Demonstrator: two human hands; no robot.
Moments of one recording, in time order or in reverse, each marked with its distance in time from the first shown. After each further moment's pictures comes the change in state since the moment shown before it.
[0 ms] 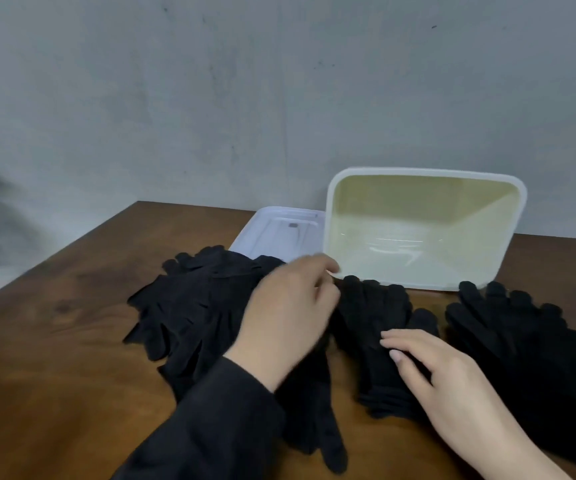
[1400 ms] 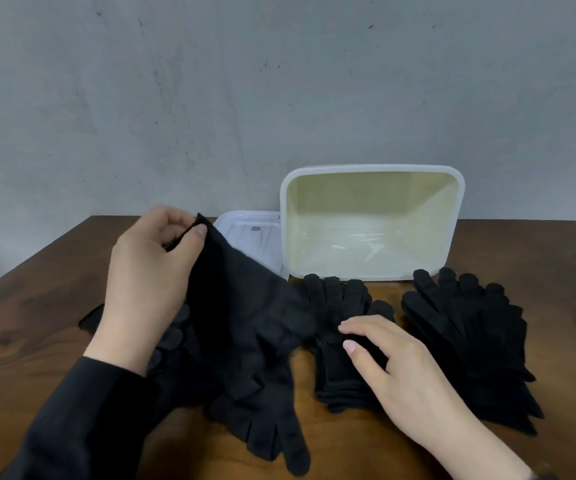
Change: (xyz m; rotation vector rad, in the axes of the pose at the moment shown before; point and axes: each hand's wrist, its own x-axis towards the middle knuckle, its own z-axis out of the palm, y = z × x) left_hand 0.023 -0.027 -0.062 -0.260 0.371 -0.176; right_hand -0.003 -0.010 -0.006 0.101 0.044 0.022
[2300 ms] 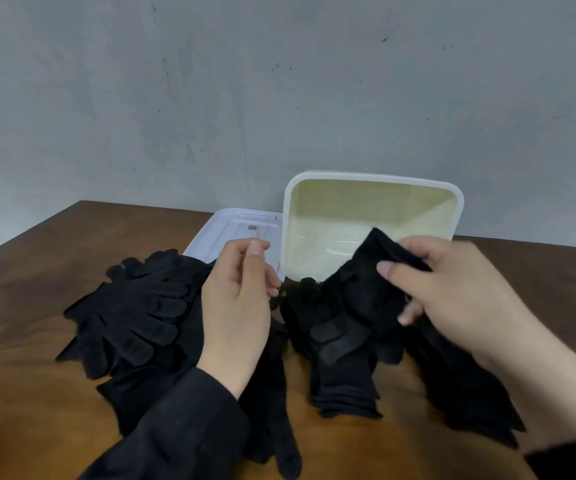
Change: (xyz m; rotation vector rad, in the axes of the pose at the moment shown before) left_hand -0.054 0.010 0.070 -0.414 -0.005 -0.136; right_hand 0.055 -0.066 -0.088 0.217 0.077 0.191
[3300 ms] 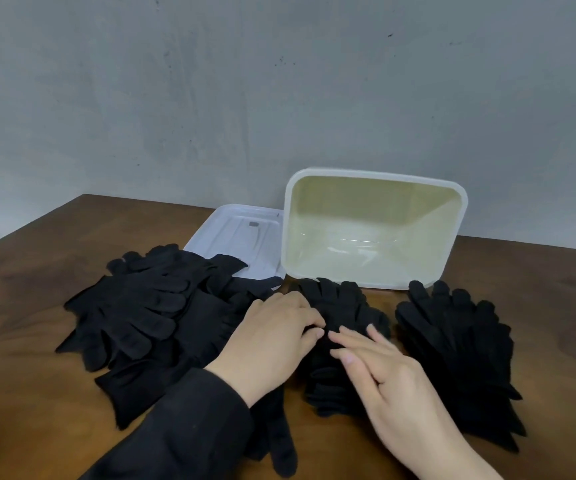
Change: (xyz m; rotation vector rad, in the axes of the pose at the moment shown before) left_hand -0.005 -0.045 0.007 0.980 -0.788 0.288; right_hand -0.049 0.096 0.072 -0.280 -0.080 -0.313
